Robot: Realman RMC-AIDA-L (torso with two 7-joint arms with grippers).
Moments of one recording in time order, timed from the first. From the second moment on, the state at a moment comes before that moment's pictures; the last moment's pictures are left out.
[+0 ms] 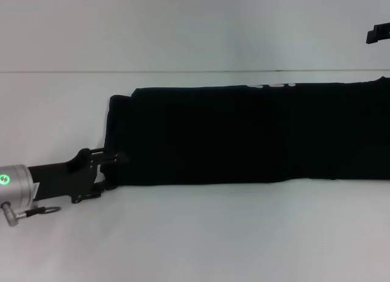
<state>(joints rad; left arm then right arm) -0.63 -2.03 0.21 0.41 2.44 1.27 -2.60 0.89 1.78 -0.73 -0.66 -2.50 -1.09 2.69</state>
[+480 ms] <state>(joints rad) -0.68 -2.03 0.19 0.40 2.40 1.32 -2.53 0.89 1.79 -0.73 -0.66 -2.50 -1.09 2.69</state>
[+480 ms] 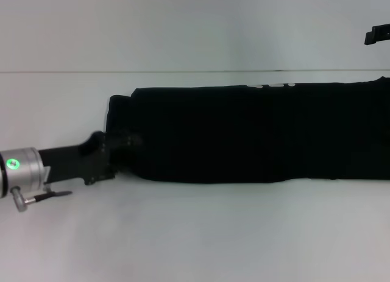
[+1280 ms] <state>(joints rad) -0.63 -2.03 0.21 0.41 2.47 1.32 -2.58 0.88 1.79 -0.73 -0.66 -2.50 -1.09 2.69</state>
